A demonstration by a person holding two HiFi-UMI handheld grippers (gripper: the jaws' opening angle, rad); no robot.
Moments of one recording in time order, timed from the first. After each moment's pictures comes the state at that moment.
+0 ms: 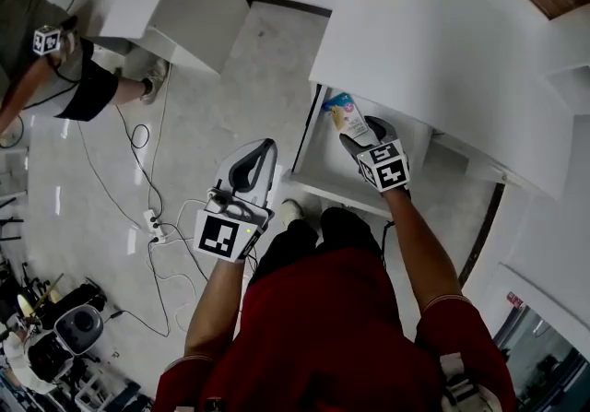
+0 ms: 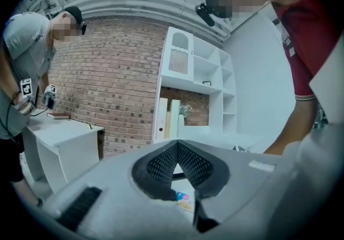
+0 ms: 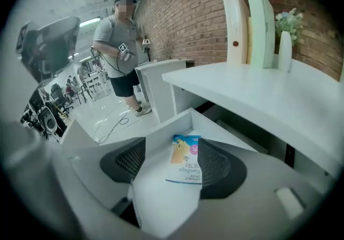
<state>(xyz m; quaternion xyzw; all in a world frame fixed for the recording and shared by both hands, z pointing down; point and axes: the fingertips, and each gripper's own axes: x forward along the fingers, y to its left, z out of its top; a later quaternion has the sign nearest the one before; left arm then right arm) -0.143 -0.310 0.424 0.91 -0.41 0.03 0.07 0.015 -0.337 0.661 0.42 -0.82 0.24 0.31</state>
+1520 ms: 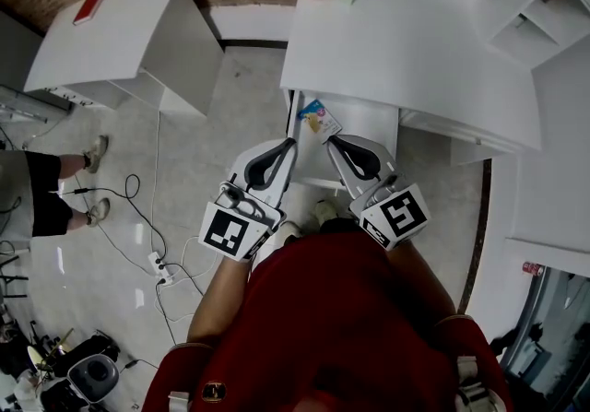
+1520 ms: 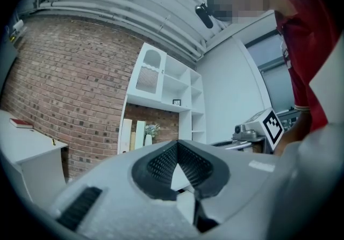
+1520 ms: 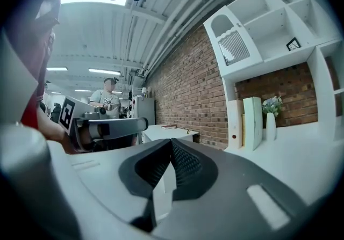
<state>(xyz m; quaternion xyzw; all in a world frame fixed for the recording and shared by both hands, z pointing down) -0.079 -0.223 0.327 0.96 -0.26 -0.04 0.02 -0.026 -0.218 0.353 0.47 -0.88 0.05 0.02</state>
